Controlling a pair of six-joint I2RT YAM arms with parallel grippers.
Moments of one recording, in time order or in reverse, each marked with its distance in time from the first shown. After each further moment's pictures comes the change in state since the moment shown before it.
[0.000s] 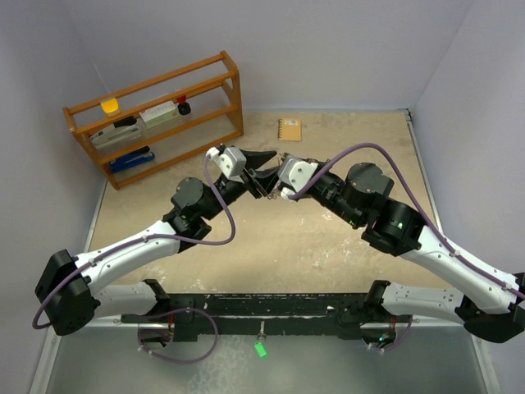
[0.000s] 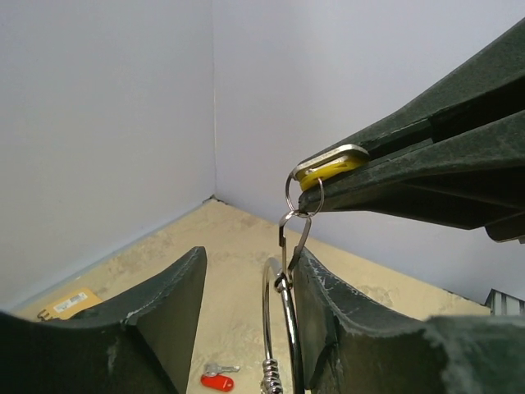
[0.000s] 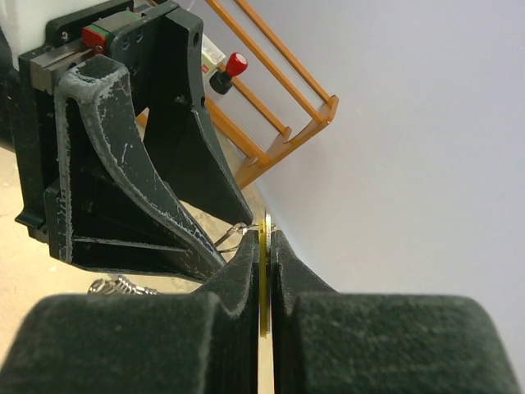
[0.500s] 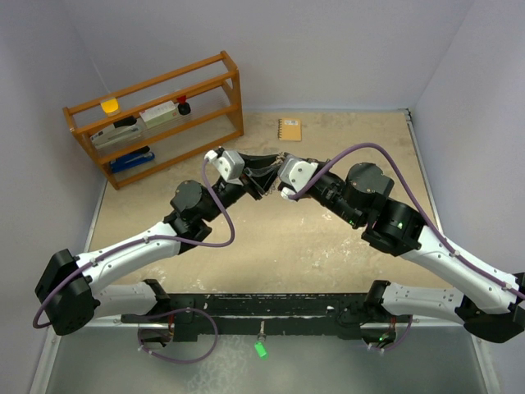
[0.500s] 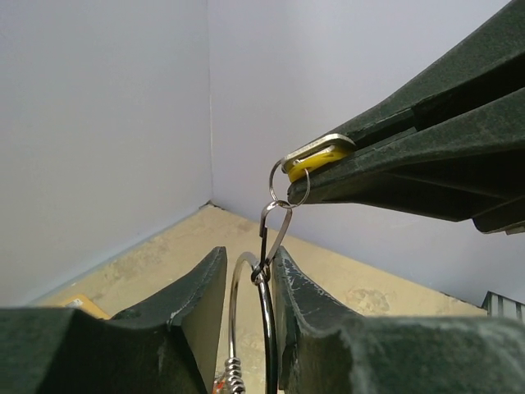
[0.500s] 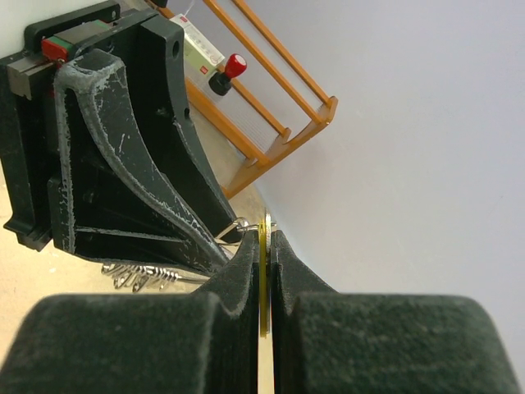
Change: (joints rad) left arm -0.008 0.000 -0.026 0.057 0.003 0.000; right arm 0.000 0.000 0.000 0.004 0.000 0.000
